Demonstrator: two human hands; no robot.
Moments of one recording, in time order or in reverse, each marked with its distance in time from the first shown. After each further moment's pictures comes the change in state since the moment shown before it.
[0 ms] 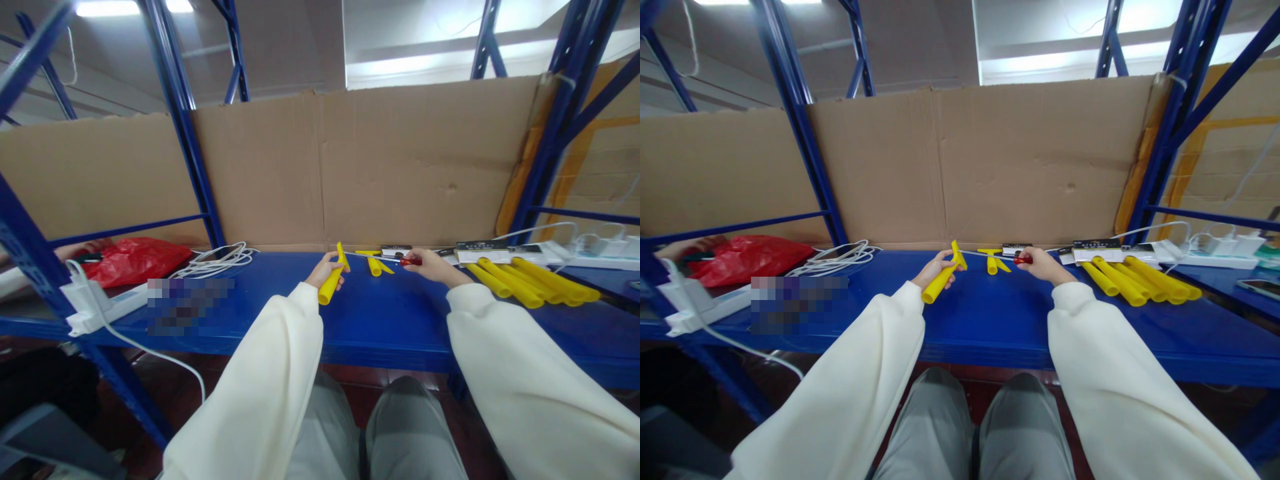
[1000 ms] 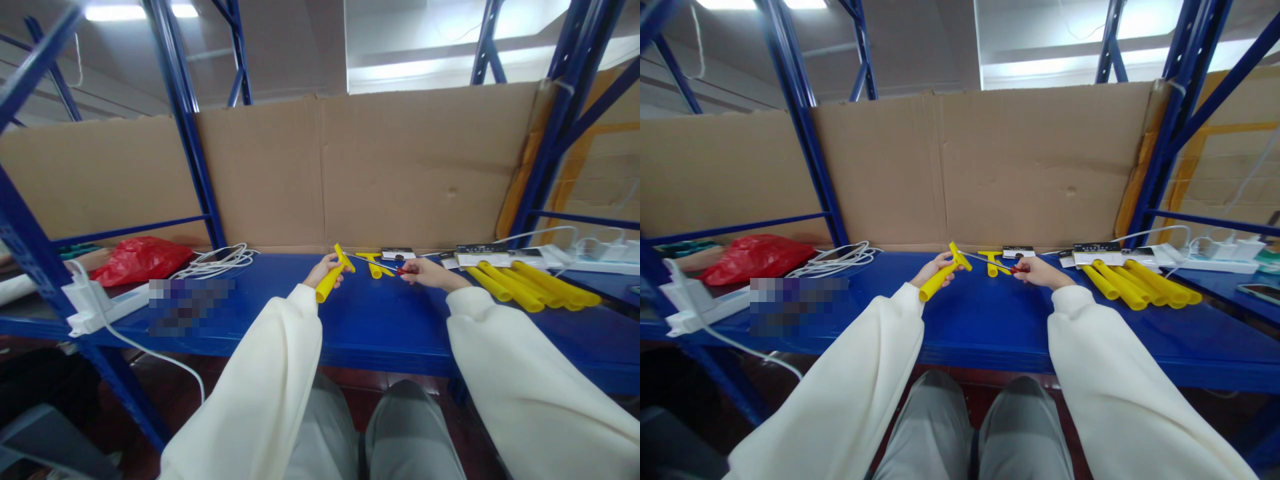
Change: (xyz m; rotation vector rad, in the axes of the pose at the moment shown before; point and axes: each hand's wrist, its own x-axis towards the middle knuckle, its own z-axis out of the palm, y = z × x) left_hand 0.002 0.001 -0.005 -0.220 -0.064 -0.004; right_hand -0.007 -0.010 0.006 0.244 -0.242 0.074
